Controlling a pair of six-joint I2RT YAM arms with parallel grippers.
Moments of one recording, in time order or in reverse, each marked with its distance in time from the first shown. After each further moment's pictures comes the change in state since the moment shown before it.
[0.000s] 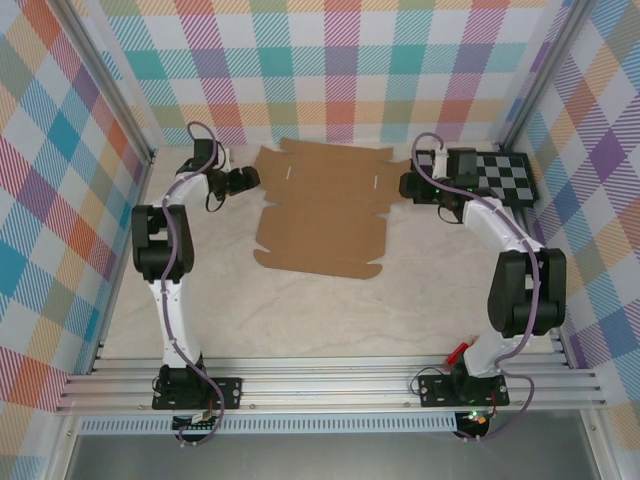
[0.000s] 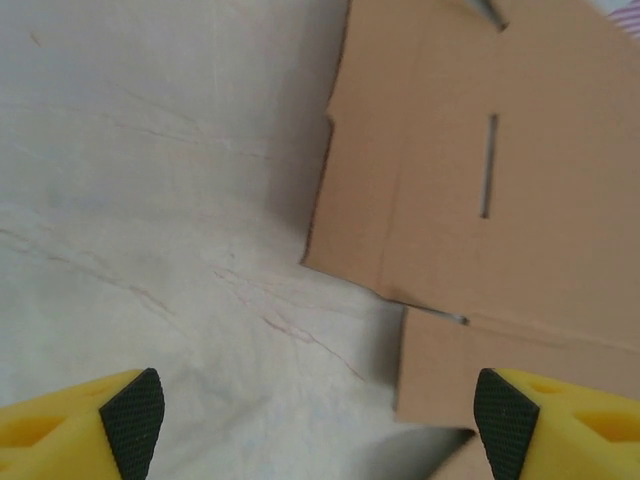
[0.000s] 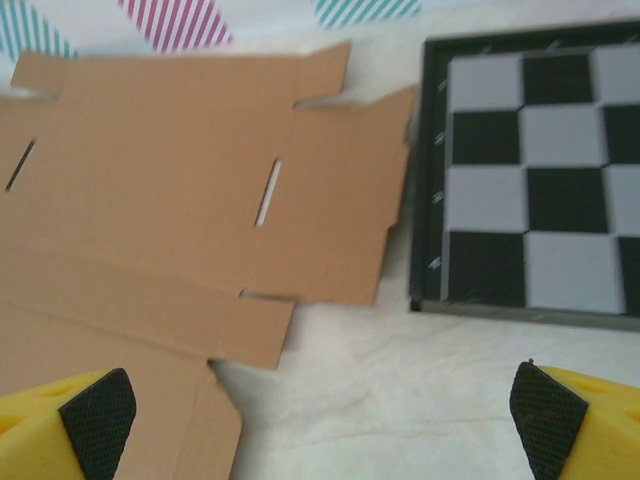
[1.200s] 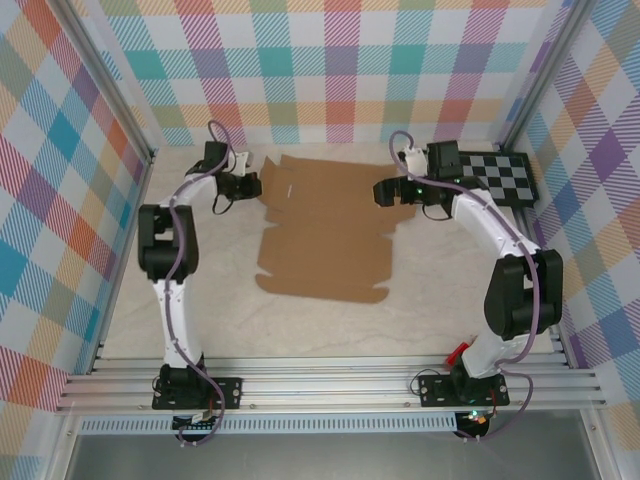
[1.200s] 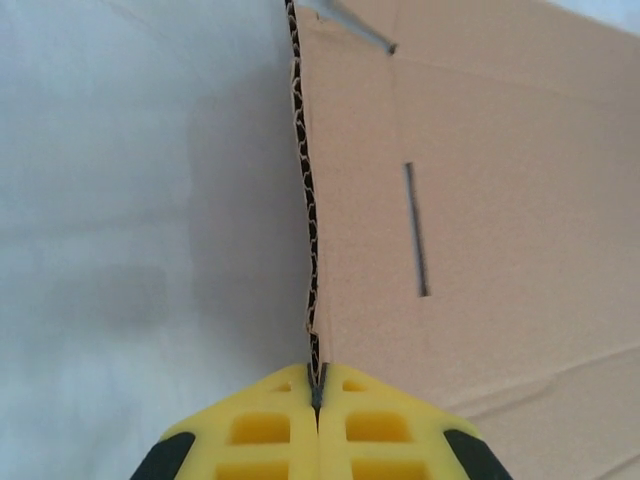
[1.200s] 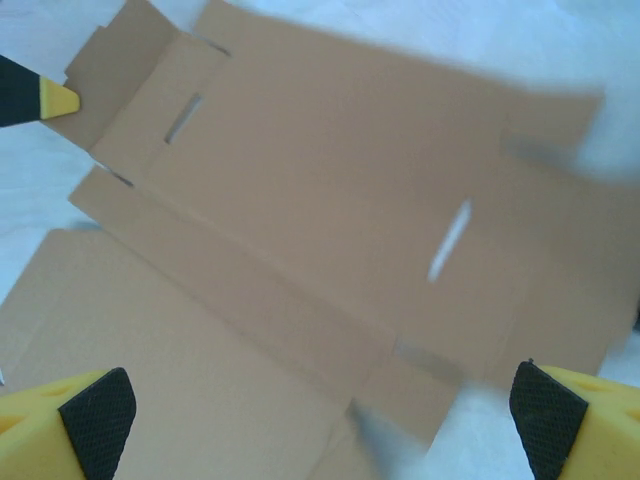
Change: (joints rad) left arm -0.061 -0.116 -0.152 0.059 0.113 0.202; right arm 0.104 -0.009 0.153 -0.229 -0.211 -0.172
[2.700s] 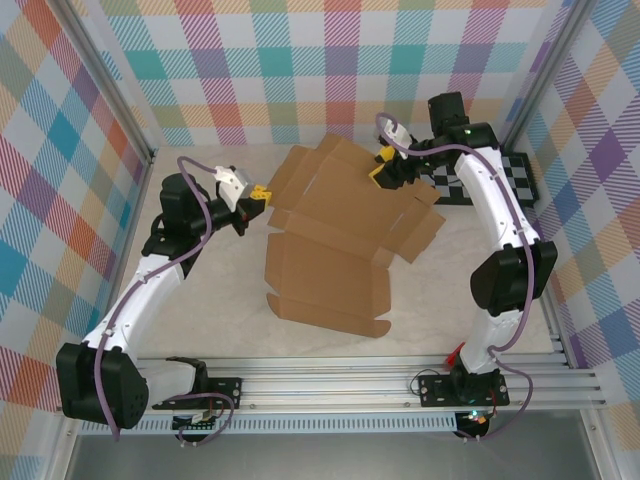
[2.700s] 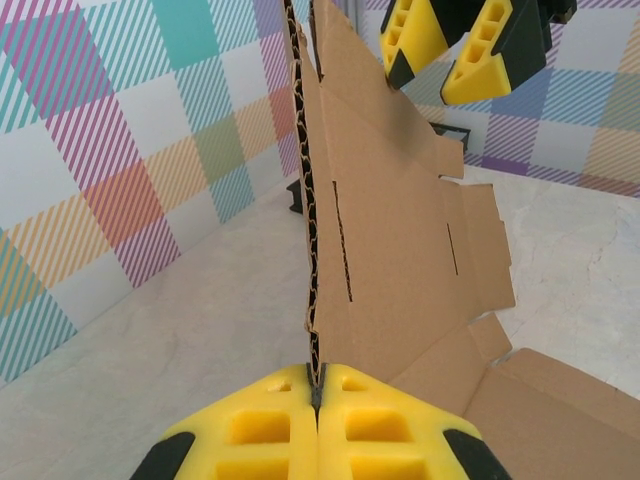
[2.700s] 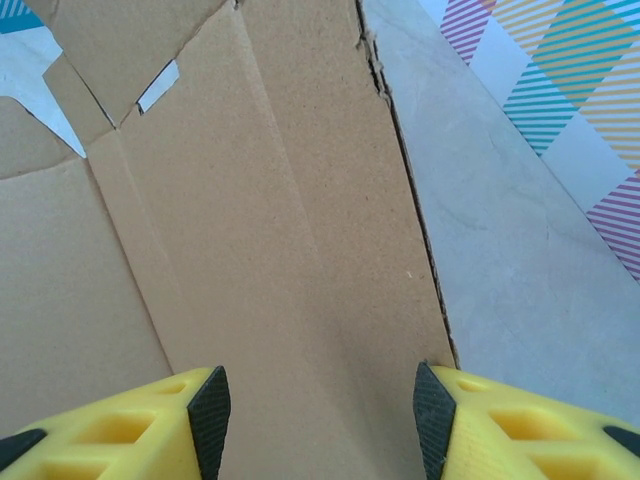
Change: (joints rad) left arm -0.120 -0.964 -0.701 0.397 0.274 0.404; right arm 0.010 0.186 0.603 -0.583 -0.338 -0.803
